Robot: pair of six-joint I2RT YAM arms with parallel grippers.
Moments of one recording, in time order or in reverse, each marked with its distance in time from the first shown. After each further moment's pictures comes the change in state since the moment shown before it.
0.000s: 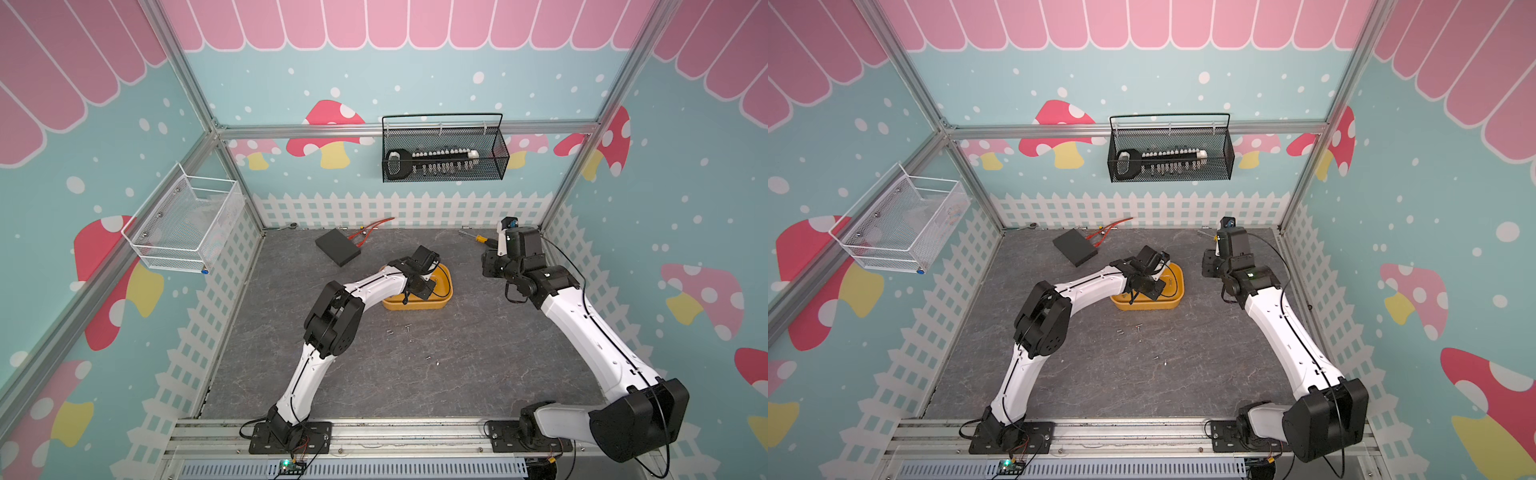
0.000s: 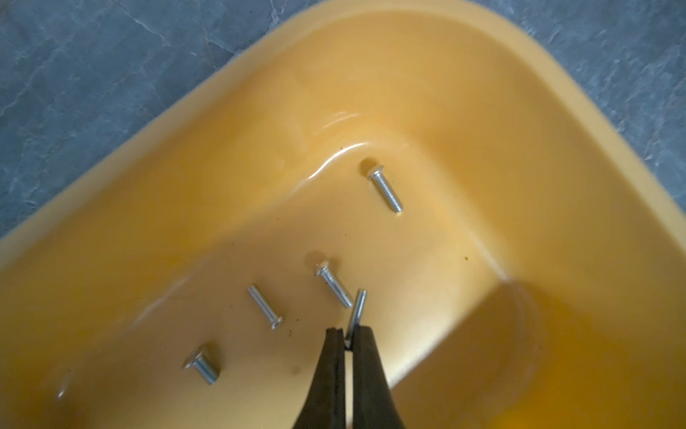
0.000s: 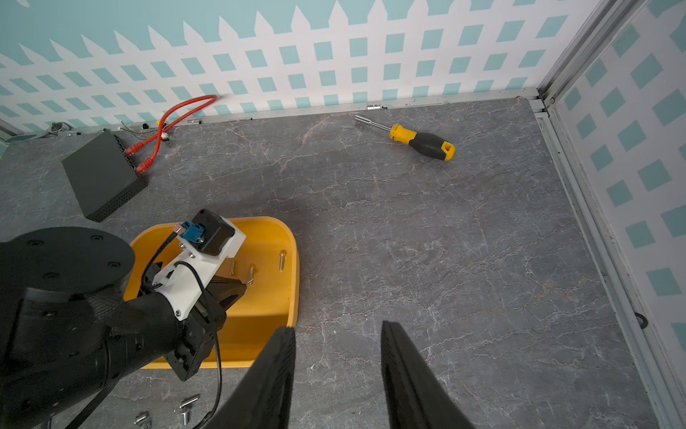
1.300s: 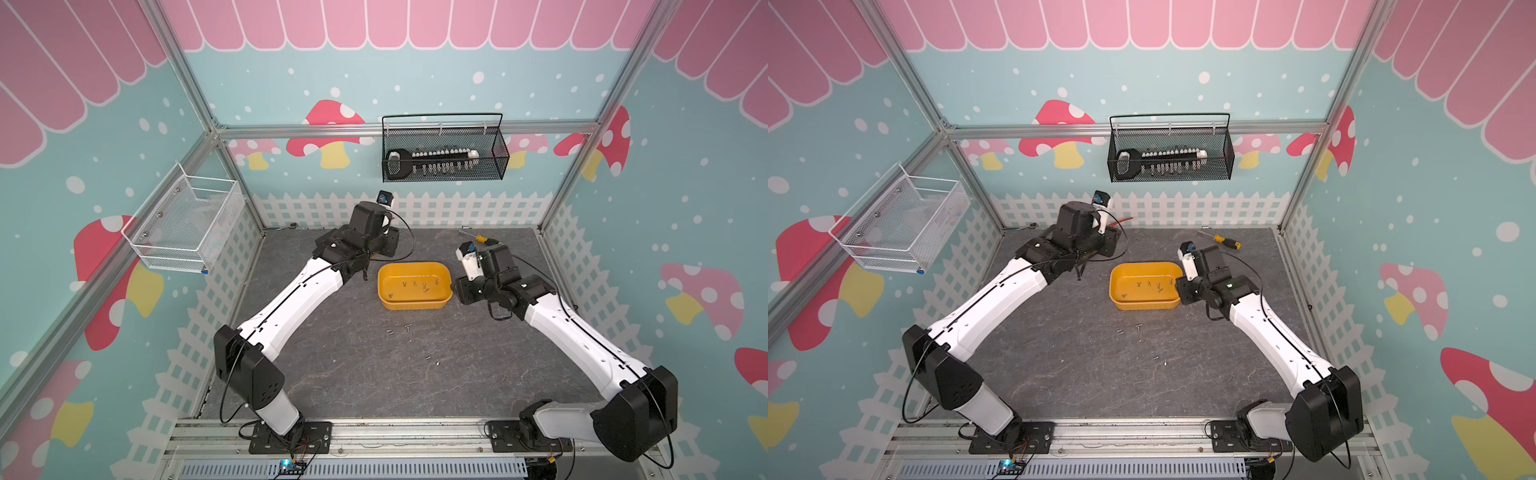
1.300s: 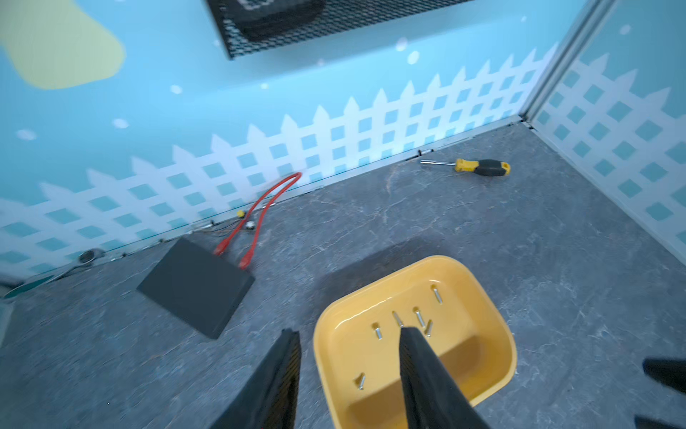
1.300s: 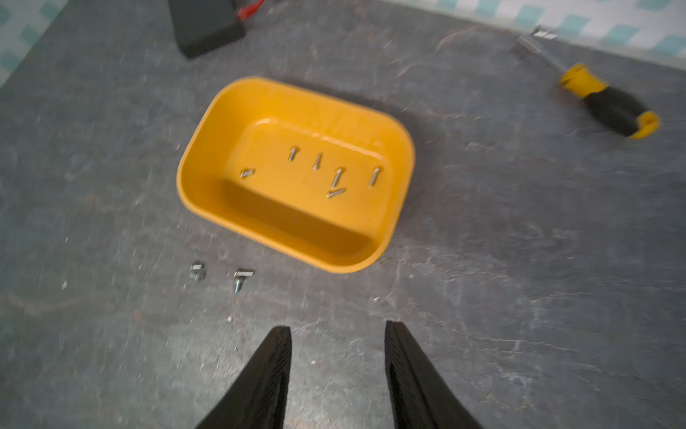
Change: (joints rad) left arm 0.135 -0.697 -0.205 0.009 -0.180 -0.035; right arm 0.211 0.011 -0.143 -0.060 -0.213 -0.171
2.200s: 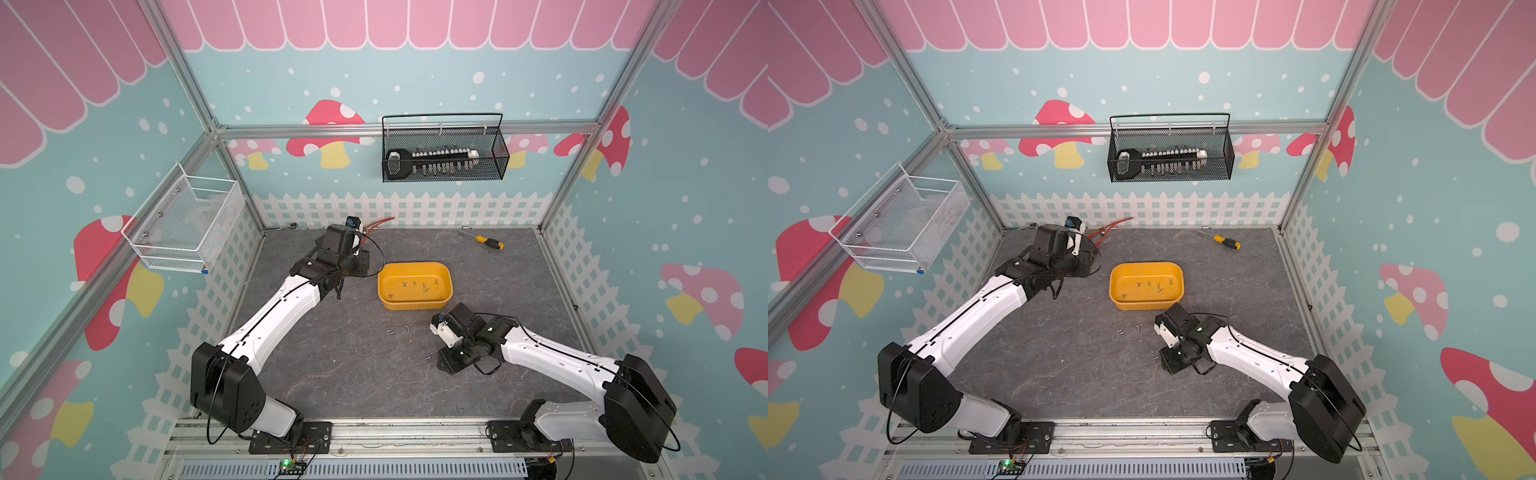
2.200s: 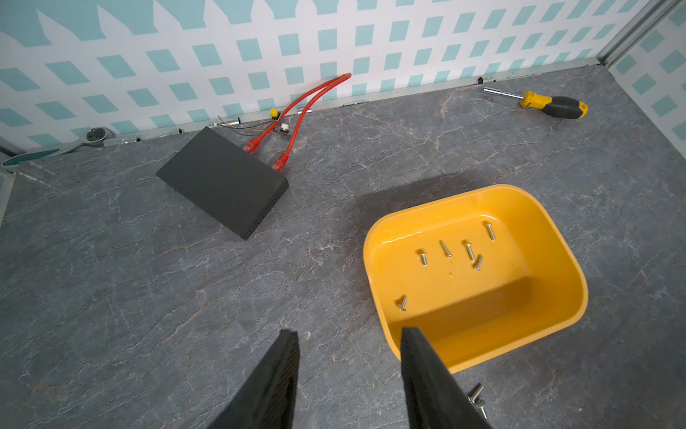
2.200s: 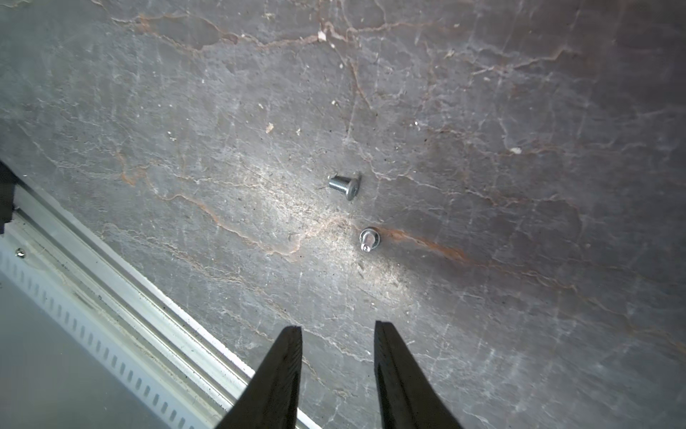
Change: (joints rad) left arm 0.146 -0.126 -0.311 0.028 0.105 -0.056; right arm 0.295 0.002 -0.319 -0.091 -0.110 0.205
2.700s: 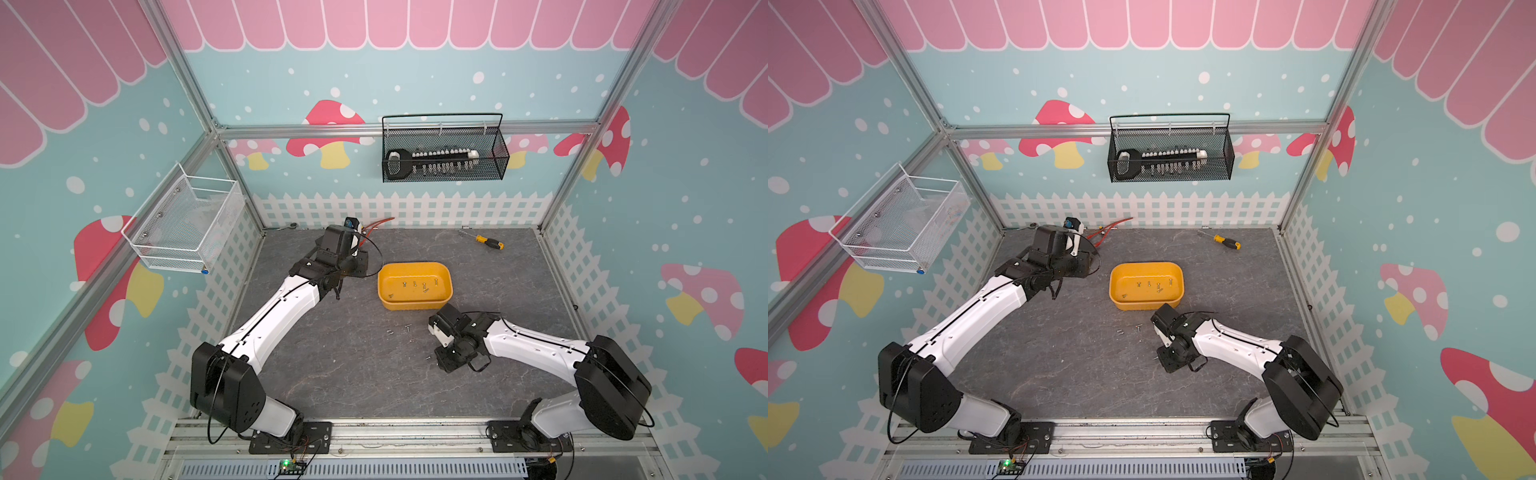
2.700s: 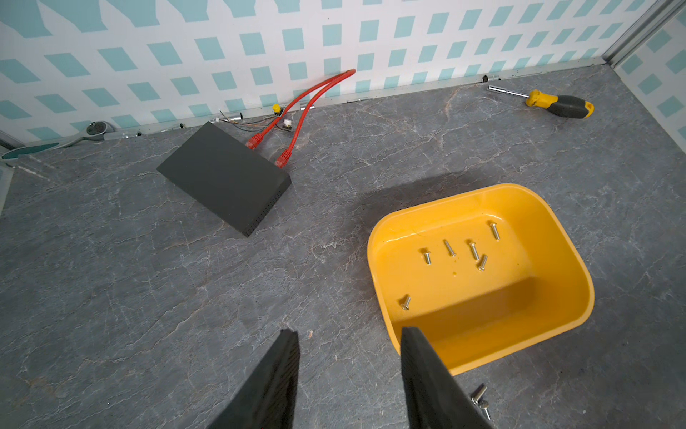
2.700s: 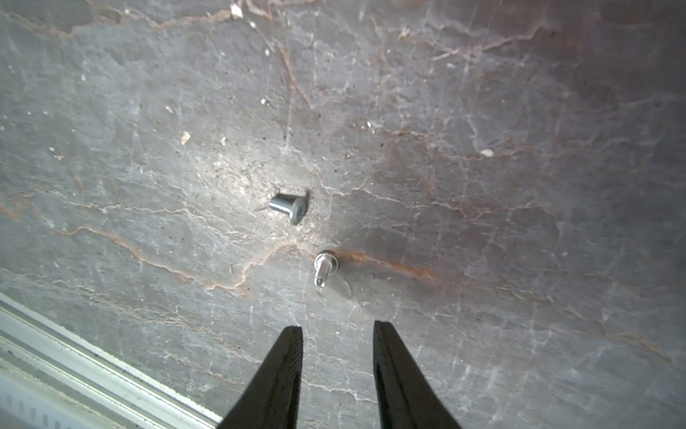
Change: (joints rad) left arm 0.007 0.000 -0.007 0.007 0.005 -0.003; right arm 0.018 0.137 0.053 -0.009 0.105 0.026
